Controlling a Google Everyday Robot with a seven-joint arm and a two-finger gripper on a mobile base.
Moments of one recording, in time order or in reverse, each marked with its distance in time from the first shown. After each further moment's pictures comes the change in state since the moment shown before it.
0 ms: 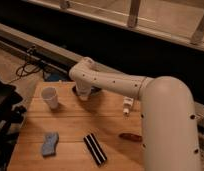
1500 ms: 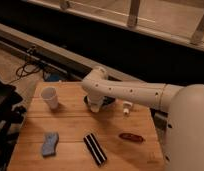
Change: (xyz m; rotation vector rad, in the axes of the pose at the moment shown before) arm 0.061 0.083 -0.003 -0.097 0.055 0.066
